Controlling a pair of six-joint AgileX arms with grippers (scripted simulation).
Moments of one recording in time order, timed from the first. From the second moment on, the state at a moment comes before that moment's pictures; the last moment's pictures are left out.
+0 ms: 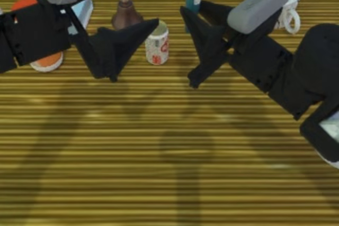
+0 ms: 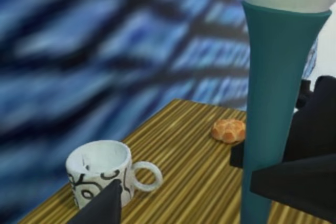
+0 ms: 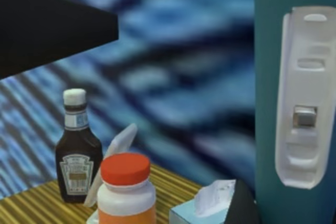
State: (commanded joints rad) left arm -0.31 1.25 0.76 0.44 0.77 0.11; right arm 0.63 1.62 0.71 1.04 -0.15 0.05
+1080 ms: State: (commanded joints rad) left arm -0.52 1.57 1.01 0.52 0.56 0.10; right arm 0.63 1.62 0.71 1.04 -0.15 0.05
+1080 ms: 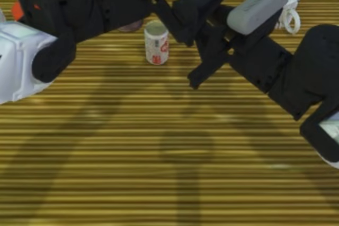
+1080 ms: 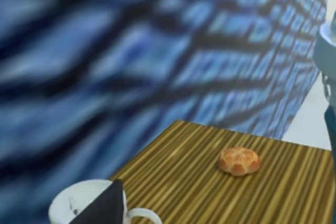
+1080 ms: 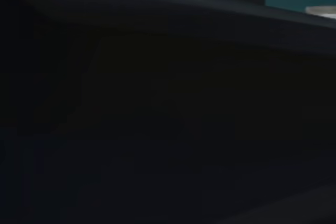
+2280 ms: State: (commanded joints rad) left arm -0.52 1.57 1.01 0.52 0.56 0.10; right arm 0.63 1.62 0.71 1.04 -0.15 0.05
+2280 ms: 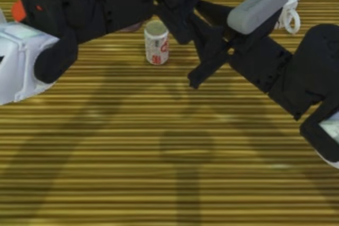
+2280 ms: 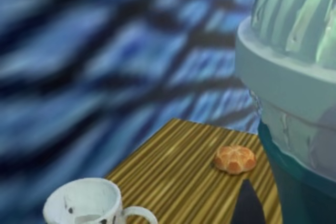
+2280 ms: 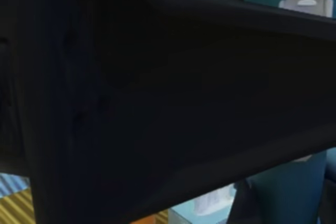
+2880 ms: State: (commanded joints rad) left arm -0.52 1.57 1.01 0.52 0.56 0.10; right arm 0.63 1.62 0.71 1.04 -0.15 0.05
